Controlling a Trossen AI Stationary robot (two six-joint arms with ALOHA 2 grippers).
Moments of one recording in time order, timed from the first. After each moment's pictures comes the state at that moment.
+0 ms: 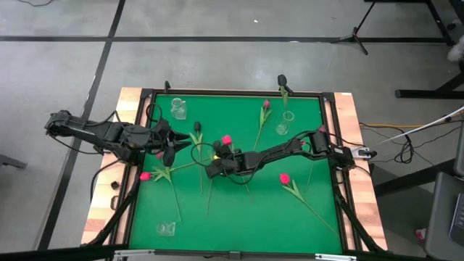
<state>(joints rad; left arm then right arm) -0.21 0.69 0.66 -0.38 -0.45 -0.57 0.14 2.27 1.57 -0.22 0.45 1.01</state>
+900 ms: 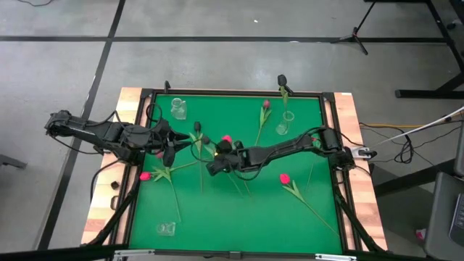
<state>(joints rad) -0.21 0.69 0.66 -0.39 -0.45 -0.58 0.14 2.14 1.57 -0.27 0.53 0.83</state>
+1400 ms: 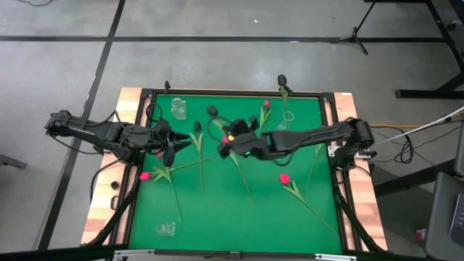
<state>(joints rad) -0.21 0.69 0.66 -0.38 -0.45 -0.58 0.14 1.78 1.57 -0.34 0.76 0.51</state>
